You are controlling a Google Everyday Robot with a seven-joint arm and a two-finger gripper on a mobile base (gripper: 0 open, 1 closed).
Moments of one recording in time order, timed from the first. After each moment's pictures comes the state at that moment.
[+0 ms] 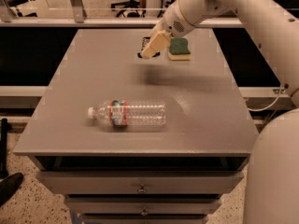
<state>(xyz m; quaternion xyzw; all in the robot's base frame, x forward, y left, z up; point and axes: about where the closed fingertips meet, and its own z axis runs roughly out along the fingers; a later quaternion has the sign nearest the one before) 0.713 -0.025 0.921 -0.57 0.72 0.16 0.36</state>
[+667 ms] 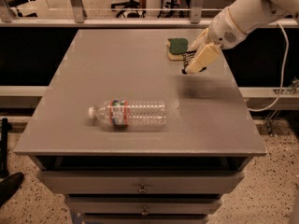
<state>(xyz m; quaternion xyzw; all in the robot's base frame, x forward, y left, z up) 0.647 -0.149 0.909 -0.59 0.74 0.14 0.30</state>
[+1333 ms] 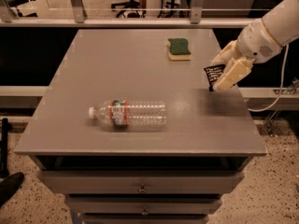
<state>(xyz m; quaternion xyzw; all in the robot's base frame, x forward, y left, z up) 0.582 -0.202 0.901 -0.62 0.72 0.15 0.28</state>
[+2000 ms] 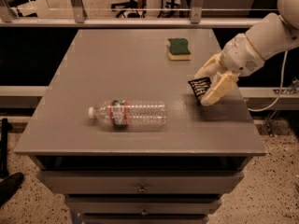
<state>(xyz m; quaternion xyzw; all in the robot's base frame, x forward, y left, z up) 0.558 -0.162 0.875 -0.67 0.66 0.20 0.28</state>
